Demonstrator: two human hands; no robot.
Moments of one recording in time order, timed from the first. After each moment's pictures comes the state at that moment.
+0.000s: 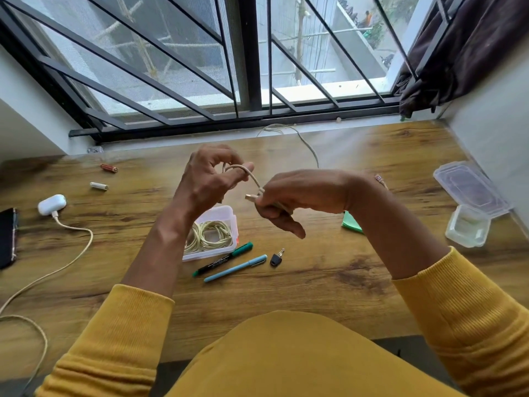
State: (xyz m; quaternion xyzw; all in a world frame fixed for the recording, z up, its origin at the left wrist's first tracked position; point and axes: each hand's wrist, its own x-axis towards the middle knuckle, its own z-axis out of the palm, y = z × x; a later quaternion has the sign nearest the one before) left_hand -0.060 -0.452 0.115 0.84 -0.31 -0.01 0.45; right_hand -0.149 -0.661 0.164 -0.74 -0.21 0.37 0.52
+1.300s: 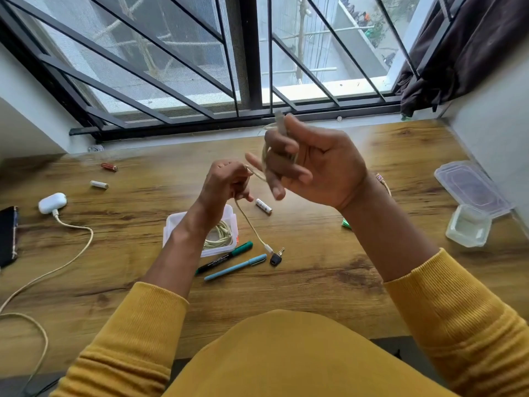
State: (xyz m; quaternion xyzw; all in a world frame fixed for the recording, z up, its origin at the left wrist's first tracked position) left_hand -0.083 -0.475 0.105 0.70 -0.15 -0.19 0.67; right_hand -0.141 -0.664 0.161 -0.41 -0.23 0.27 0.84
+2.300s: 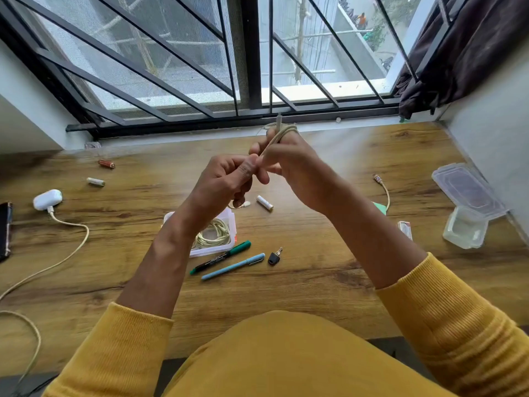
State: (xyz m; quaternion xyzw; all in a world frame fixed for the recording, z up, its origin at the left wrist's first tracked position) left_hand -0.100 -0.466 0.130 0.73 -0.27 -0.18 0.60; right_hand -0.138 -0.643 0.148 -0.67 -0.05 0.05 0.74
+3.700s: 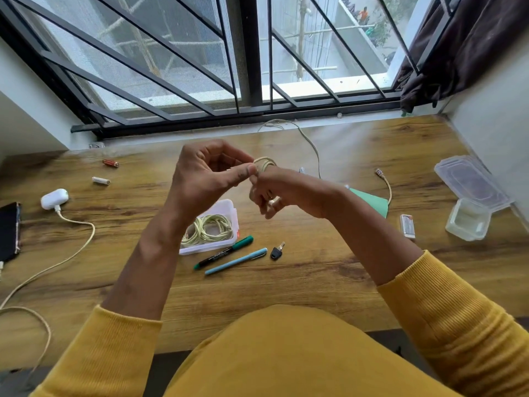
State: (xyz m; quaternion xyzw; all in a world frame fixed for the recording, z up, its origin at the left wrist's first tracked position) left_hand -0.097 -0.445 0.131 0.77 -0.27 -0.04 0.57; right_hand -0.149 -0.640 0.126 -0.75 -0.05 0.25 0.61
